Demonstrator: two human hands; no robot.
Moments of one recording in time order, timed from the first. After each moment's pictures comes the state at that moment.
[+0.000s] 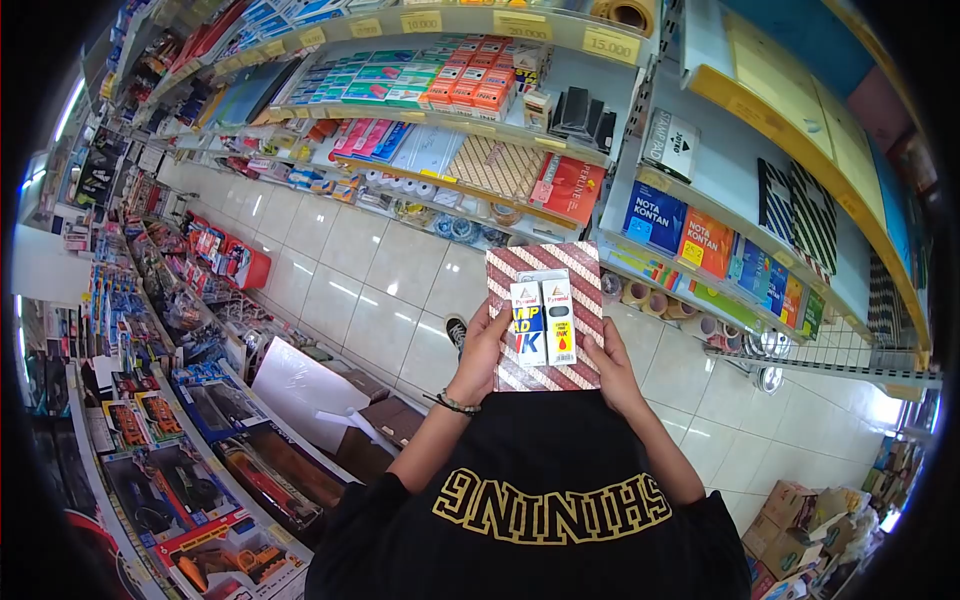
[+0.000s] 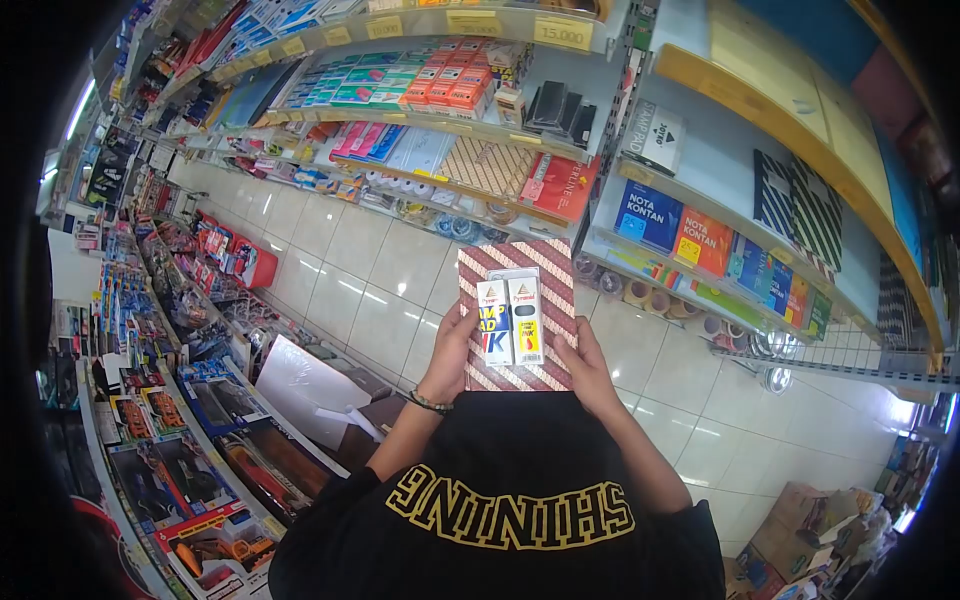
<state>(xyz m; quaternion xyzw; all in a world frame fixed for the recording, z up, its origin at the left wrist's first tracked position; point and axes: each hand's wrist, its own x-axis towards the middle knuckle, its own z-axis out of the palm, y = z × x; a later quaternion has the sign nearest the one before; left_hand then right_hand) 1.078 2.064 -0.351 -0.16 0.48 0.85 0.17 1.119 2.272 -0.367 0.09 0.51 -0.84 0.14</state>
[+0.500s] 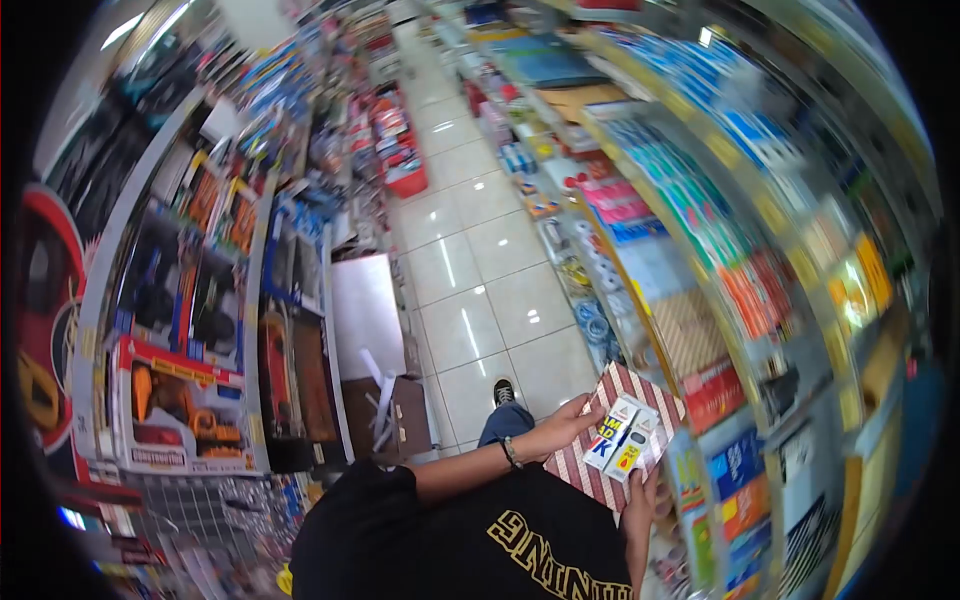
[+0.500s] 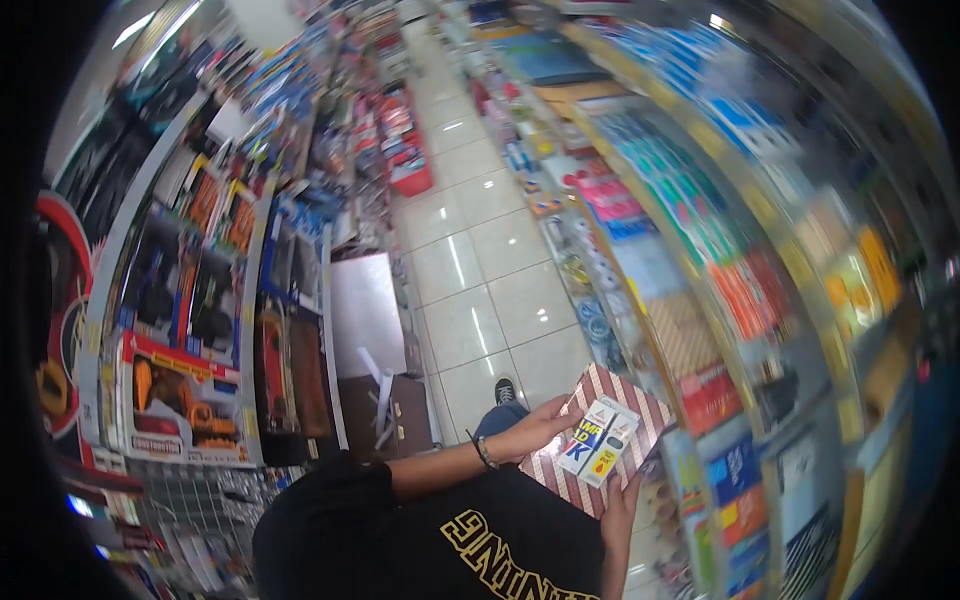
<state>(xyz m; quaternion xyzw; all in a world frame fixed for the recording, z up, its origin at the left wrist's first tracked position) 1.054 1.954 -0.376 -0.16 0.54 0.83 0.08 1.053 2.184 -0.352 0.15 0.61 -0.70 0.34</state>
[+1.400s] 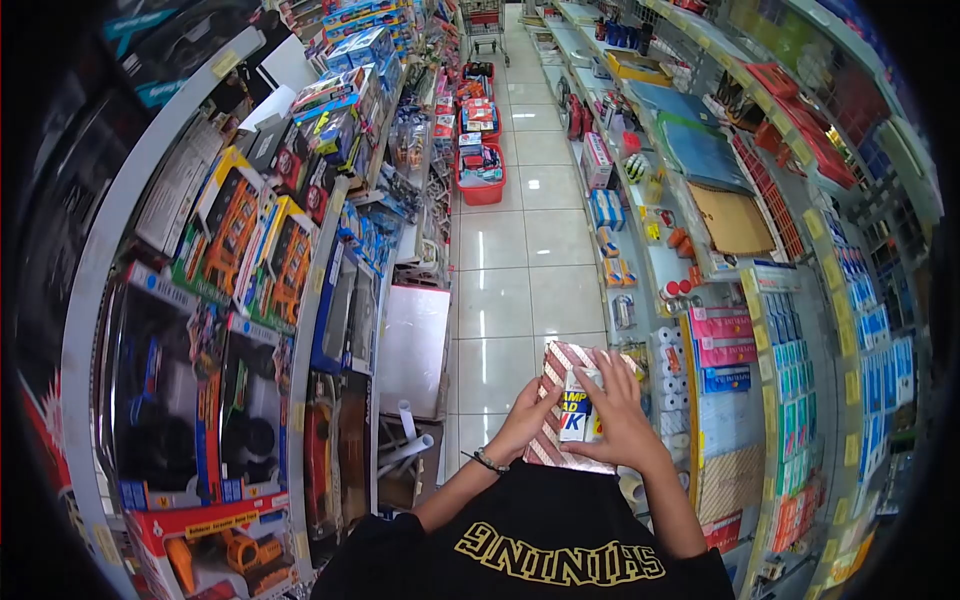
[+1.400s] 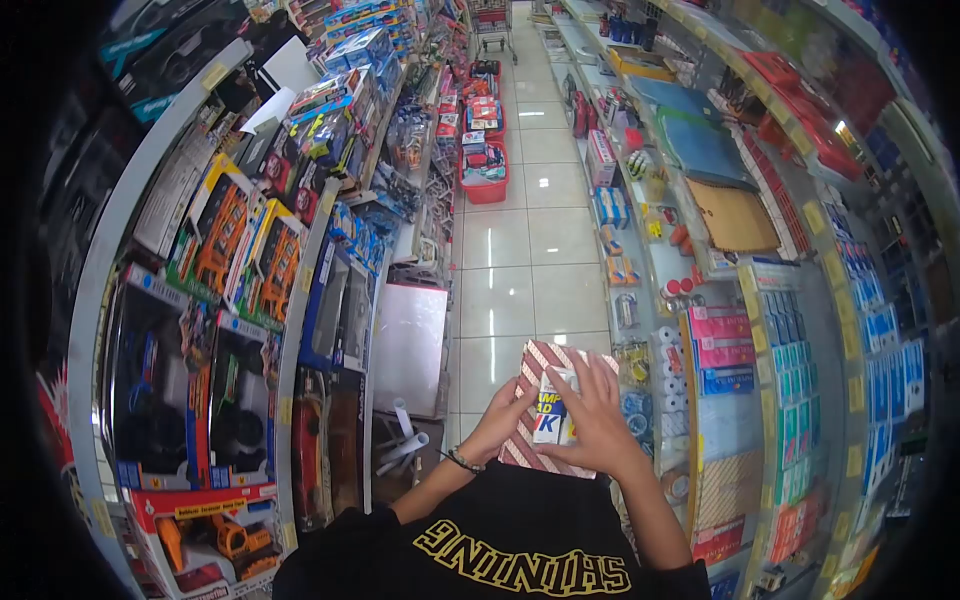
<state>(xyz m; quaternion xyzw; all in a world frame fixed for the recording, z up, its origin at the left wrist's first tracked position) 1.044 1.552 -0.353 -0.35 0.44 0.80 -0.21 0.885 1.645 -0.245 -0.68 0.69 -0.19 0.16</state>
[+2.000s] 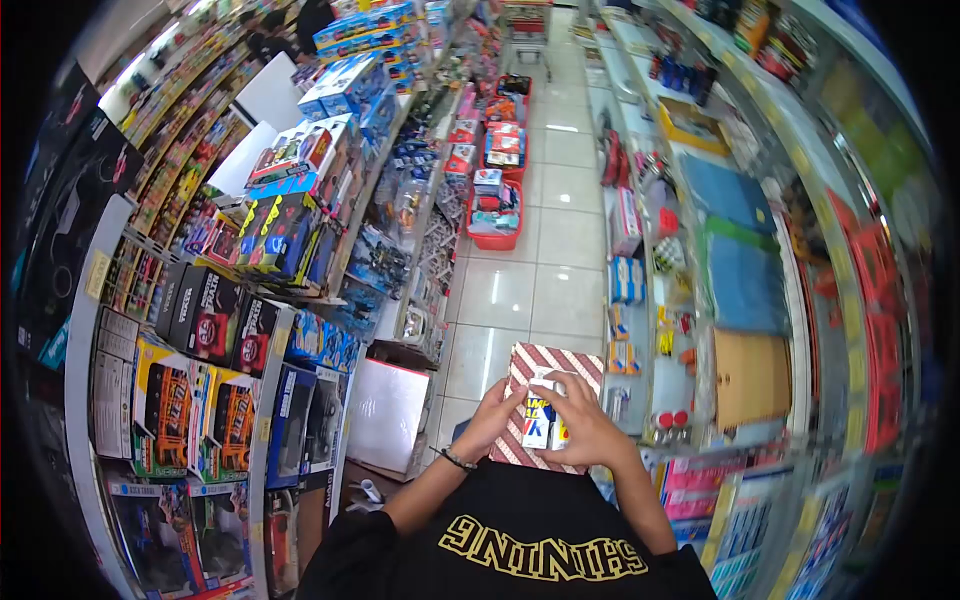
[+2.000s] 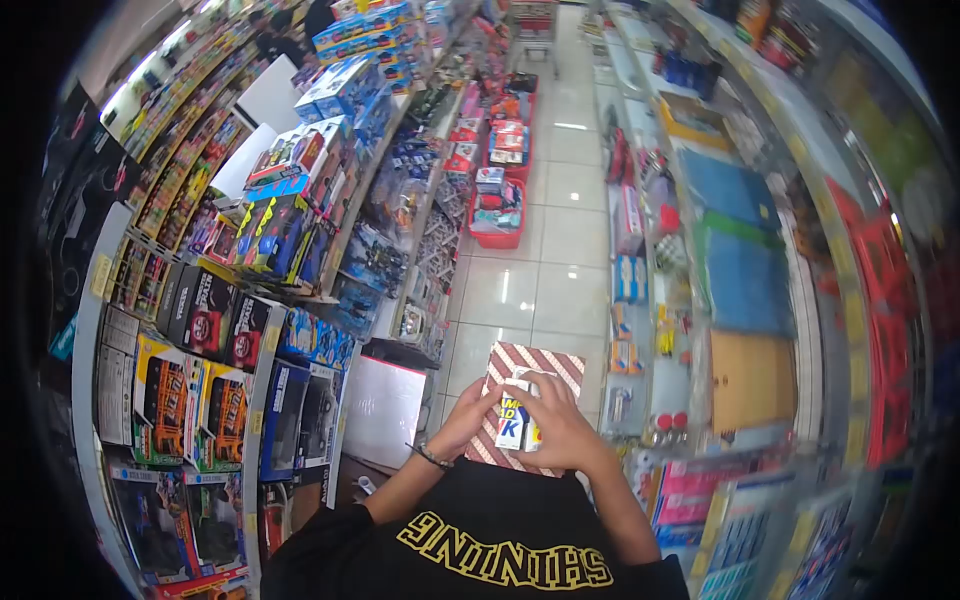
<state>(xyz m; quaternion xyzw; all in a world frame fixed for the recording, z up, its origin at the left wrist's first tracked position) 0.852 1.246 -0.350 -0.41 0.38 0.78 -0.27 0.659 1.311 -0.275 -0.76 0.53 -0.24 0.31</state>
